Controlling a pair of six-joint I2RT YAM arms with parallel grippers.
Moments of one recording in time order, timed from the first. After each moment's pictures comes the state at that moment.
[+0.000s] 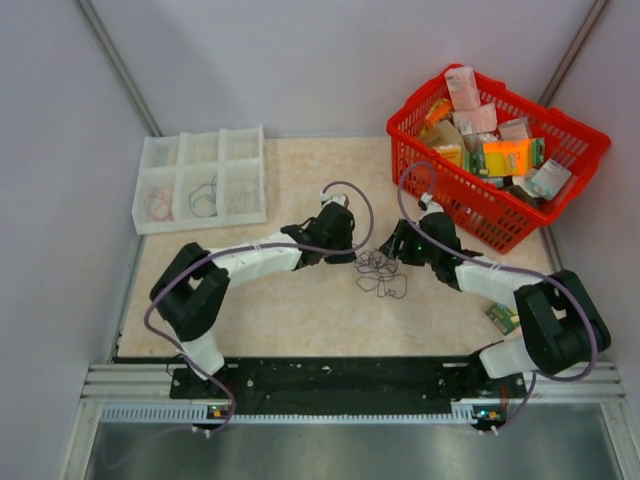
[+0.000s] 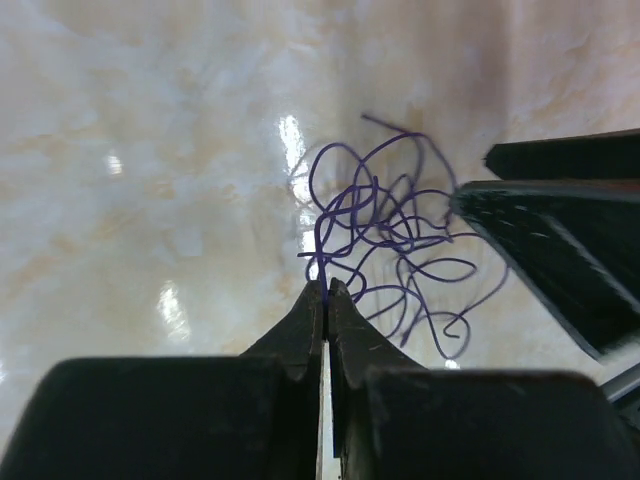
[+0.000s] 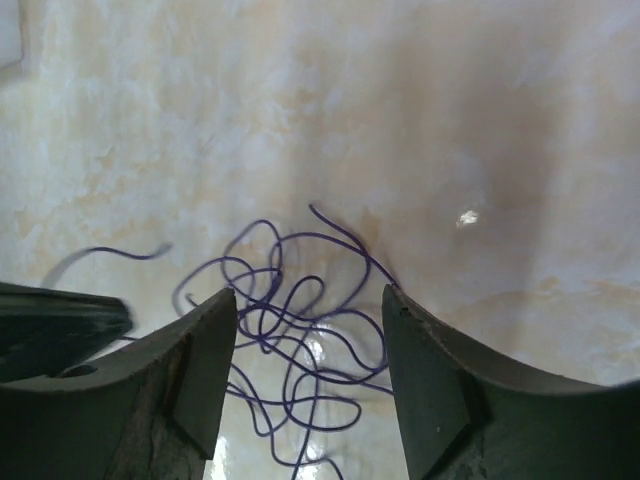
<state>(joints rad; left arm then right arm) -0.80 1.79 1.16 -0.21 -0.03 -0.78 0.40 1.38 0.57 0.20 -0.11 0.61</state>
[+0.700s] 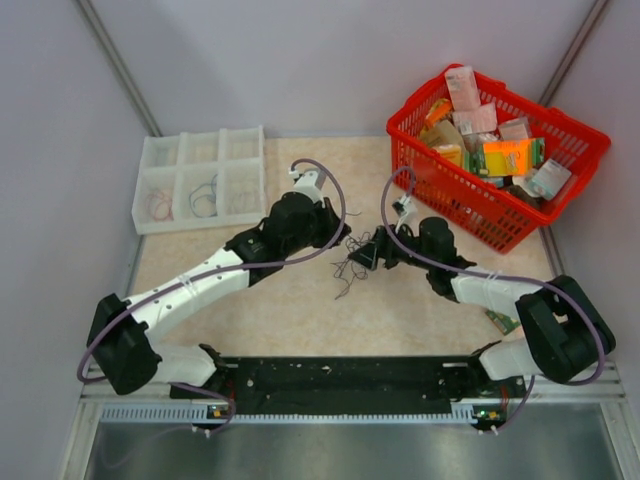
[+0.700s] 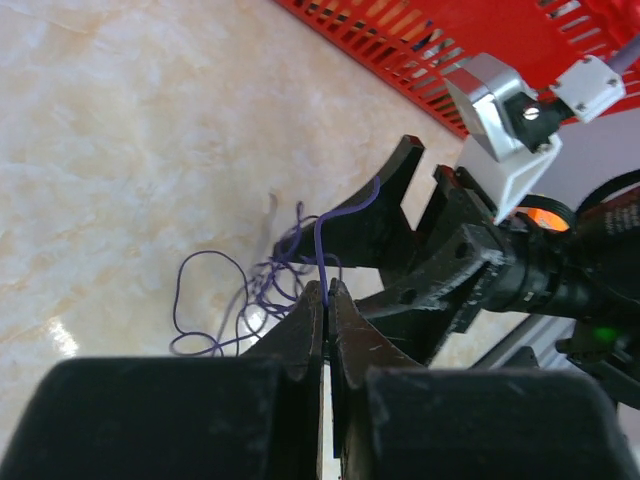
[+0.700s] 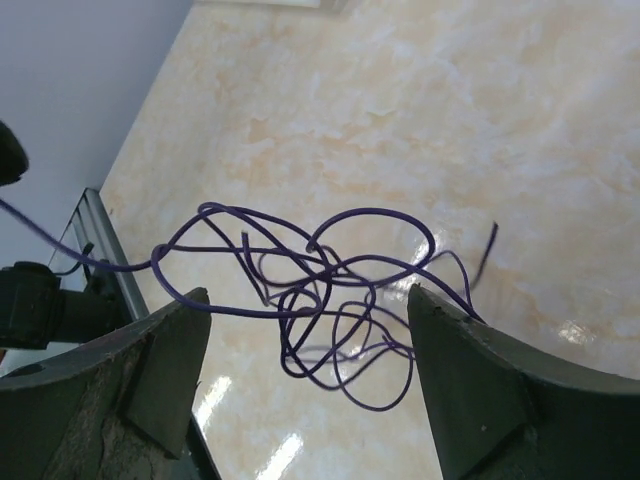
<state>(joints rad) -0.80 1.32 1.05 -0.14 -0.07 -0.66 0.50 1.38 0.52 0.53 -0.50 0.56</state>
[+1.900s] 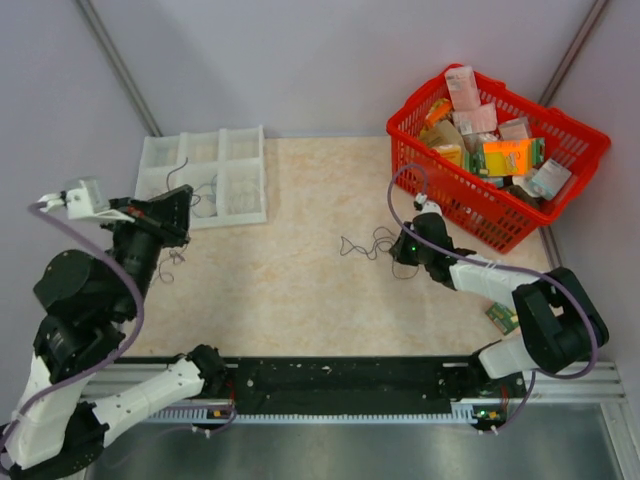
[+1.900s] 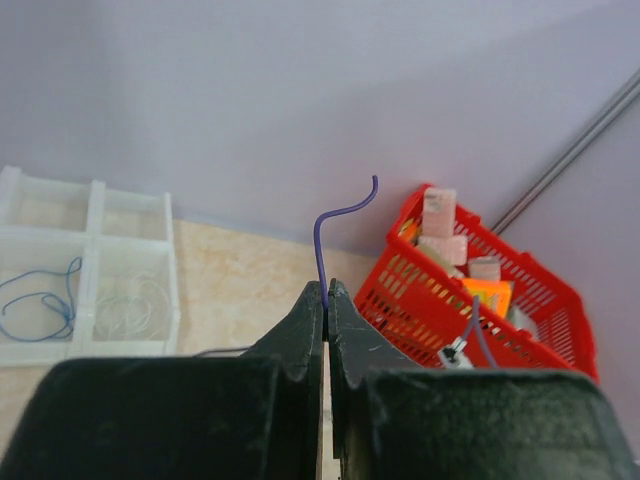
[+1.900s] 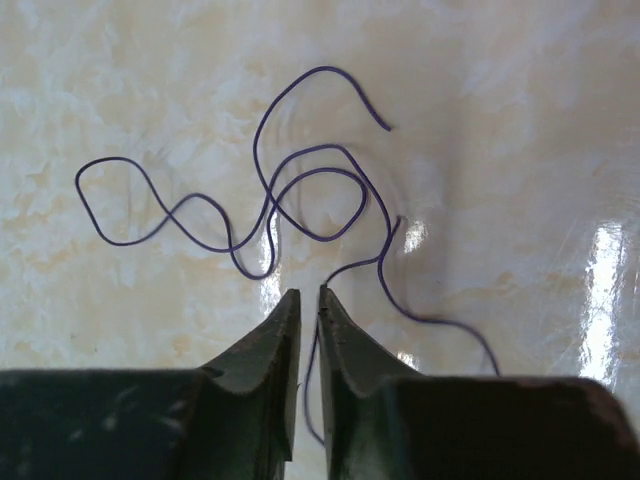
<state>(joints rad) -0.80 0.63 1.38 -0.50 -0.61 -0.38 0.46 1.43 0.62 0.13 0.03 0.57</state>
